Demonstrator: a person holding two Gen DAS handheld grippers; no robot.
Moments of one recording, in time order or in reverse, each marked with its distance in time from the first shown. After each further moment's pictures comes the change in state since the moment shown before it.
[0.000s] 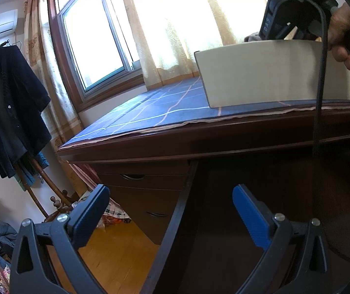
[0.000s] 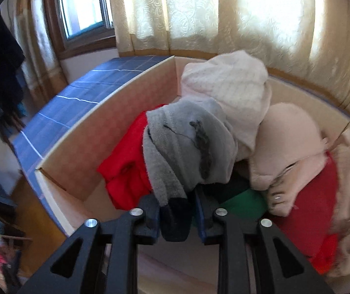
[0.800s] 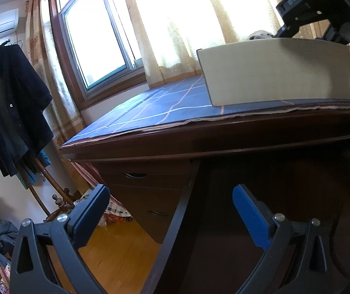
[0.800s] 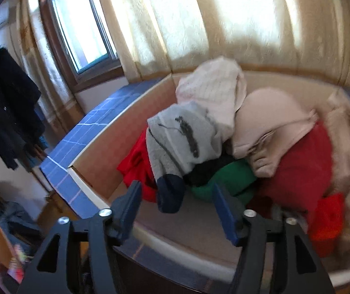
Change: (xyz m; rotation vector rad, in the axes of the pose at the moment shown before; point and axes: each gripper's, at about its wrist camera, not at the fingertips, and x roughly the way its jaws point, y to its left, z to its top) left arm 0.001 0.004 0.001 -0.004 0.012 0.012; right arm -0.043 -0.018 -0.037 0.100 -0.169 0.098
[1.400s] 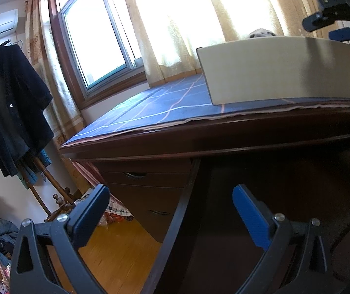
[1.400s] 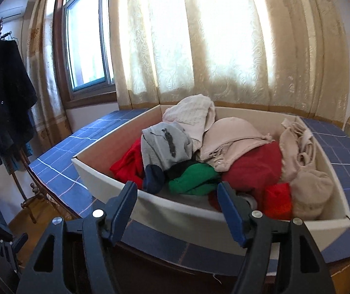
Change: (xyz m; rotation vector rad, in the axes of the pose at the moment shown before) left arm 0.000 0.000 -0.001 0.003 0.002 0.005; right arm -0.062 -0.003 -0.043 -0.074 -0.219 -0.123
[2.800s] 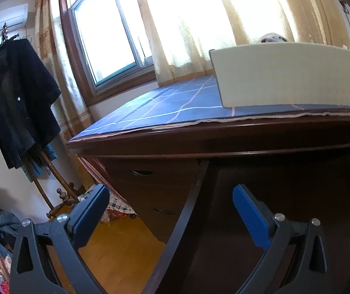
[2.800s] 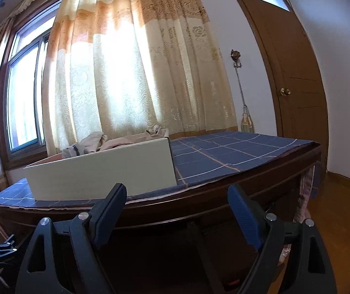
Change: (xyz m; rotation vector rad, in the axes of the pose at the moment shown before) left arm 0.001 0.003 -0.001 -0.056 0.005 0.037; right arm -0.147 -0.055 -0.161 0.229 -0.393 -0.464
